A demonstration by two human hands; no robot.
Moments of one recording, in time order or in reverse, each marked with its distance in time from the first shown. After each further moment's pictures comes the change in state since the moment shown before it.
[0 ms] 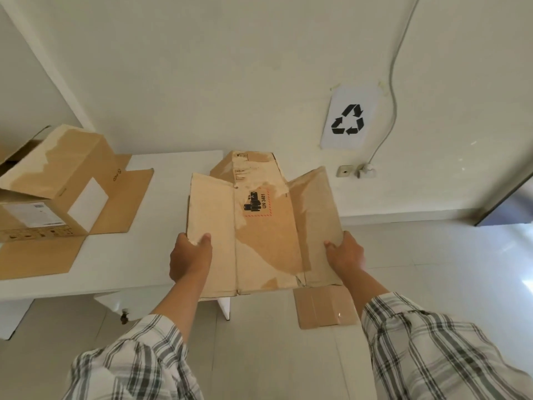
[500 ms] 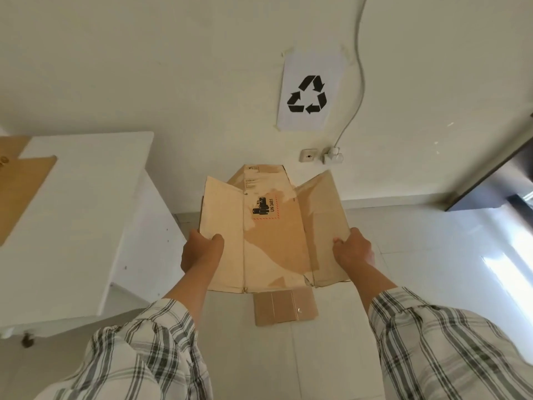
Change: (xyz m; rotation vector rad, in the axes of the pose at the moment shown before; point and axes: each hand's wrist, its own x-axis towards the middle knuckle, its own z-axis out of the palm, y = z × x) left_hand -0.037 0.097 0.223 0.109 -0.249 -0.047; right_hand 0.185 0.103 -0.082 -0.159 0.015 0.130
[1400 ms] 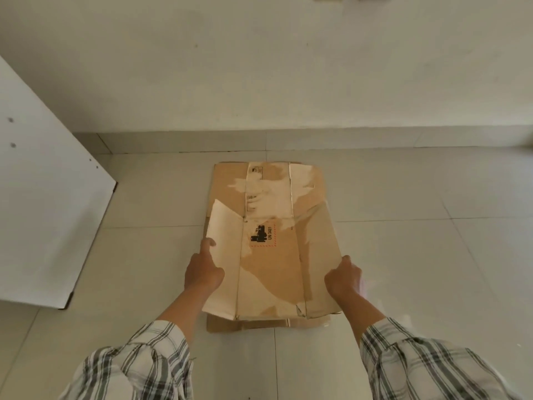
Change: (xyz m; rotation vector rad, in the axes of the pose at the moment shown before) left_hand 0.214 -0.293 0.508 0.272 -0.187 0.113; right_hand 0.316 0.317 0.441 -0.104 -0.151 0.020
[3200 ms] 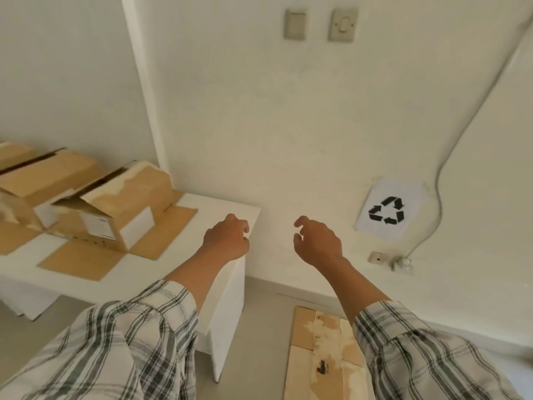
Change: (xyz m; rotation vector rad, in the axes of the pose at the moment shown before) left_hand -0.361 0.141 -0.799 0.279 0.375 0.333; right_hand -0.586 -0.540 -0.443 -0.290 0.241 -0.981
